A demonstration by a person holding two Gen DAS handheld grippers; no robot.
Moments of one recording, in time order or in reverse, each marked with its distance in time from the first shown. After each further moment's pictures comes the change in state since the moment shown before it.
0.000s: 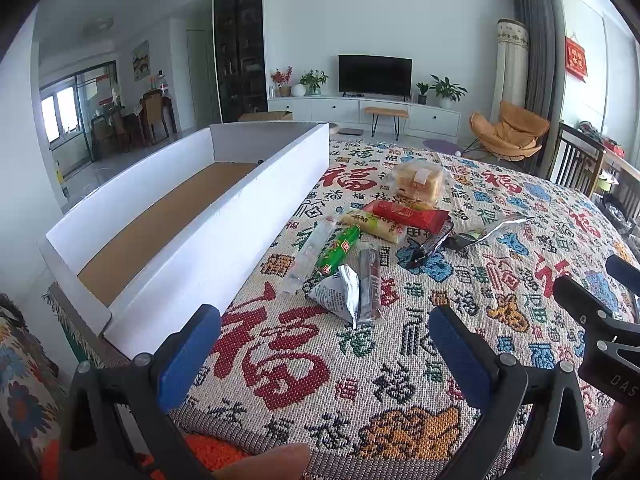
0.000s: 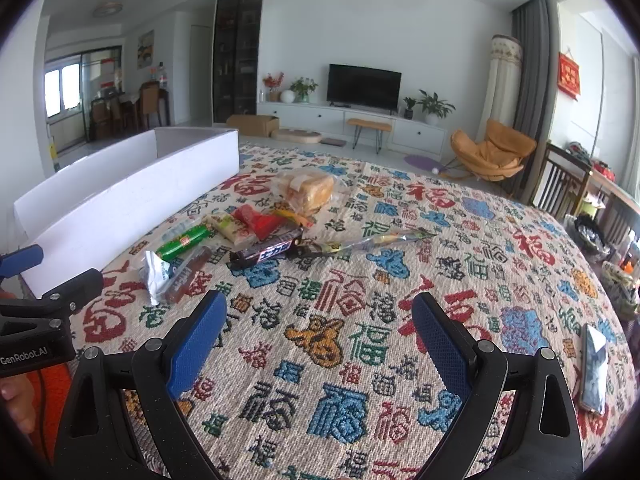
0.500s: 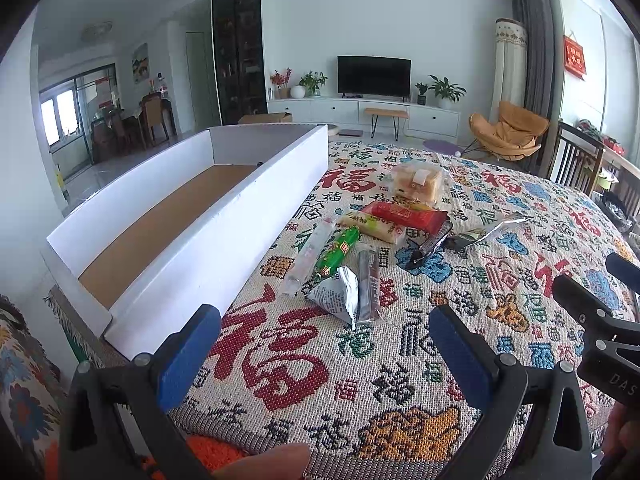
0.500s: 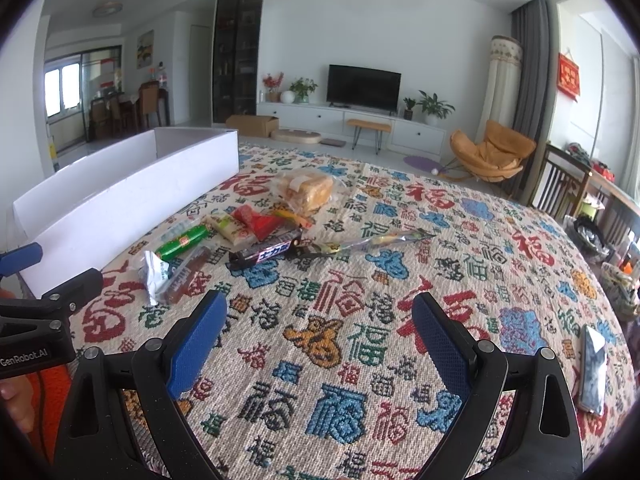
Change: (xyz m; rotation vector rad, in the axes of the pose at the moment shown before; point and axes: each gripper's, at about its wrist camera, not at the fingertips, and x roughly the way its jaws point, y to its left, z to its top) left arm -0.001 -0.001 0.001 0.002 -0.001 0.000; right arm 0.000 0.000 0.000 -0.002 -0.001 -0.001
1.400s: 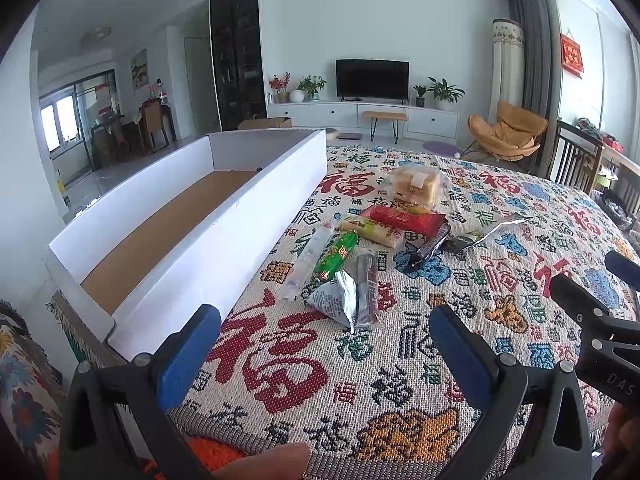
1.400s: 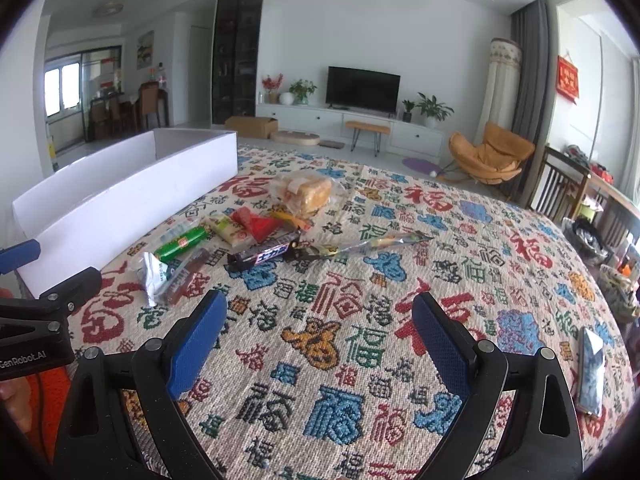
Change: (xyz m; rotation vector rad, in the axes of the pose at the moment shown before) left arm -0.002 0.000 0.003 0.005 -0.005 0.002; right arm -0.001 -0.002 0.001 -0.001 -0.006 -0.005
